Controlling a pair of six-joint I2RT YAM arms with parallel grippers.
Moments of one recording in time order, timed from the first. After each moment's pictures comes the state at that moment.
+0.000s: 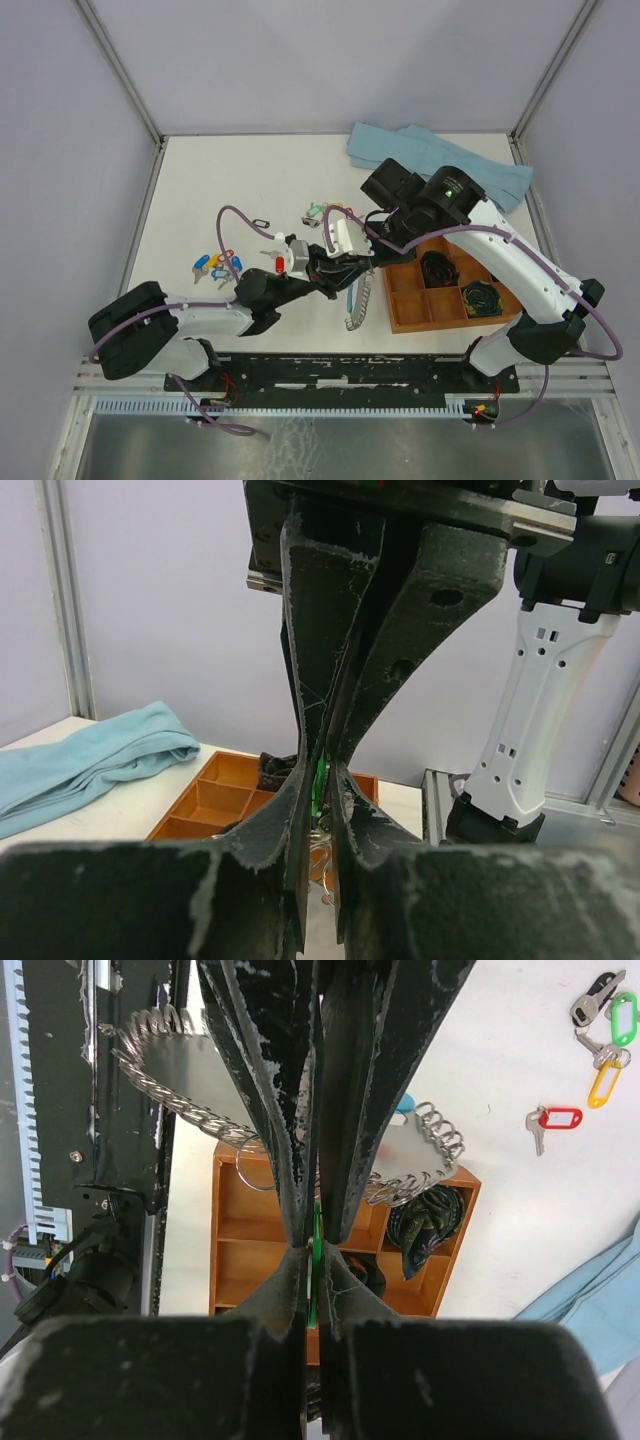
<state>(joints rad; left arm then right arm) -1.02 1.36 0.44 1.42 0.25 -0.24 0.87 1.52 1.86 -1.56 -0.29 -0.90</state>
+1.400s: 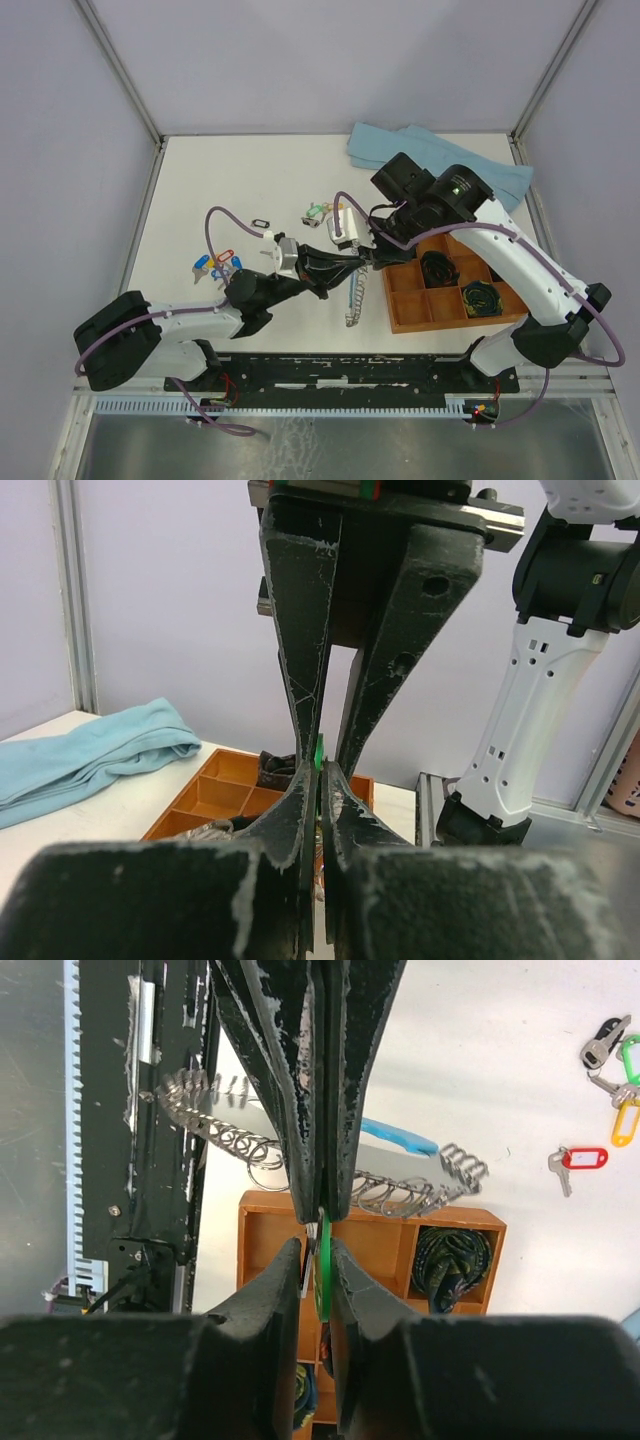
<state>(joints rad) -0.99 1.26 0.41 1.35 0.26 -0.28 0.80 1.49 1.80 -1.48 -0.43 -0.86</state>
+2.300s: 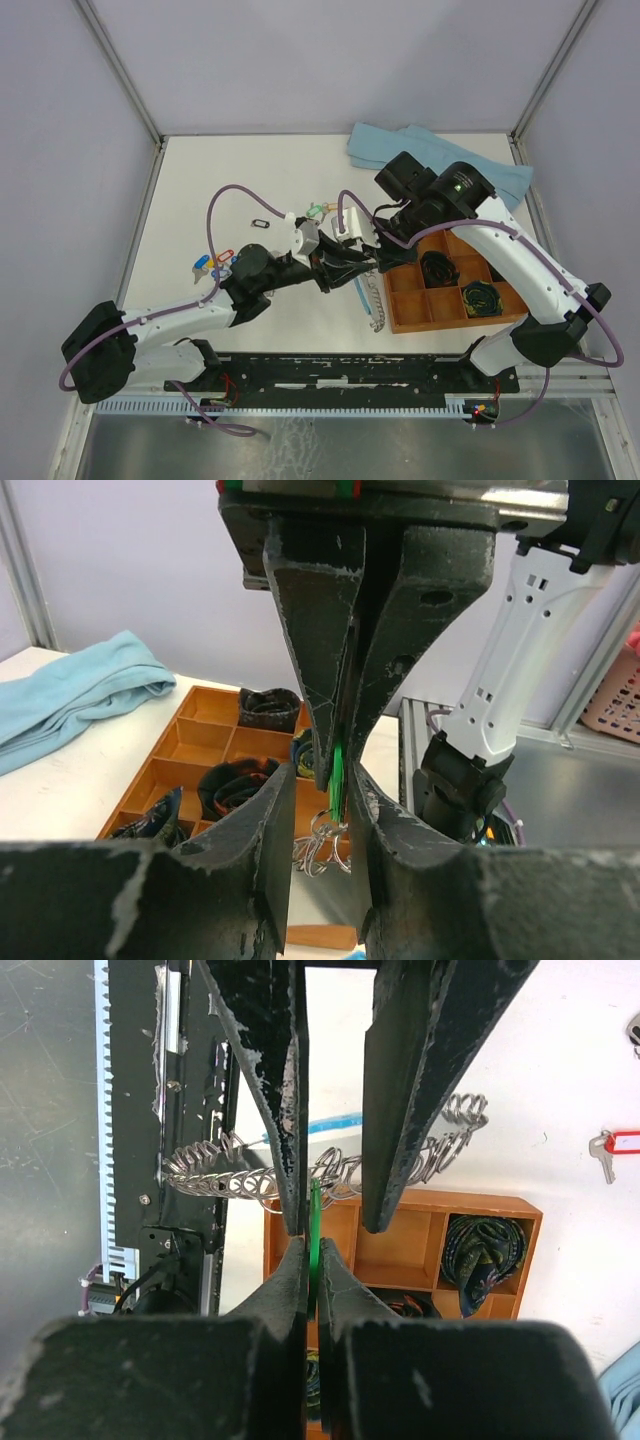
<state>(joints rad) -0.94 1.16 0.57 0.90 0.43 -0.24 0.77 1.49 1.81 -1.54 -0.48 -0.85</state>
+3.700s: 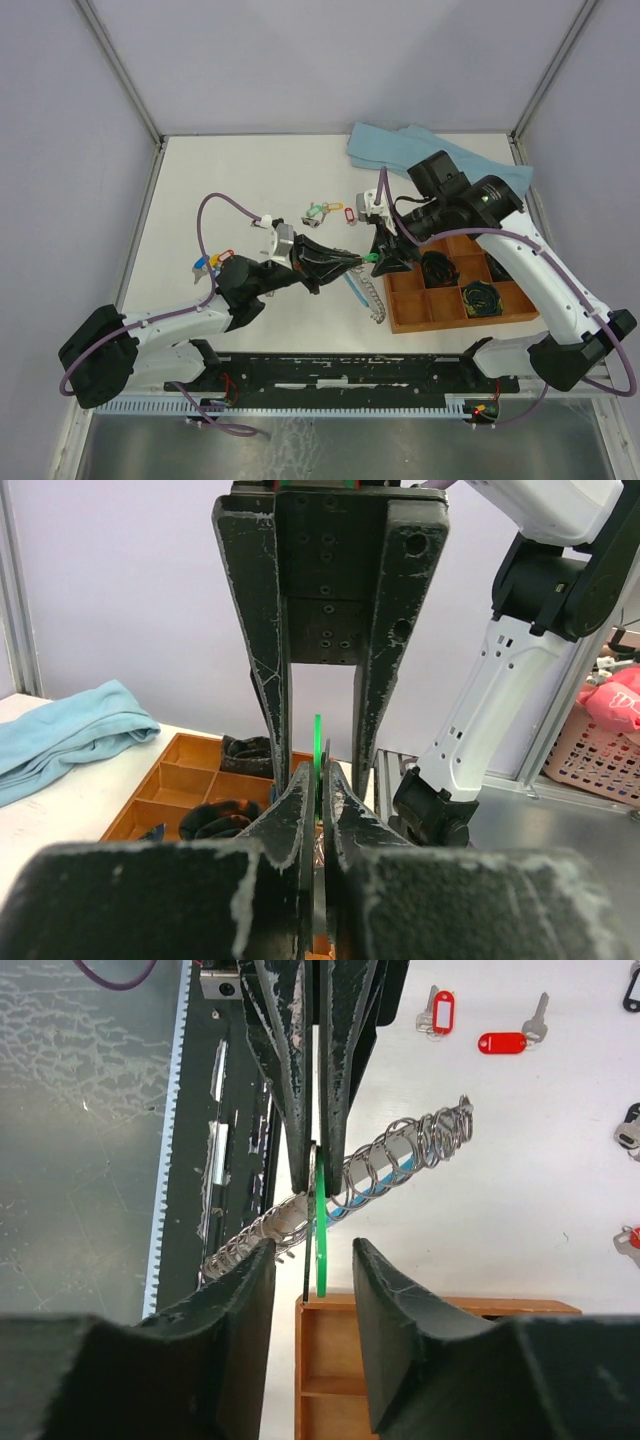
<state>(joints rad) -0.90 1.14 0.48 1.13 0.45 -0.38 0.60 1.34 1.58 -1.28 -0.84 -0.75</state>
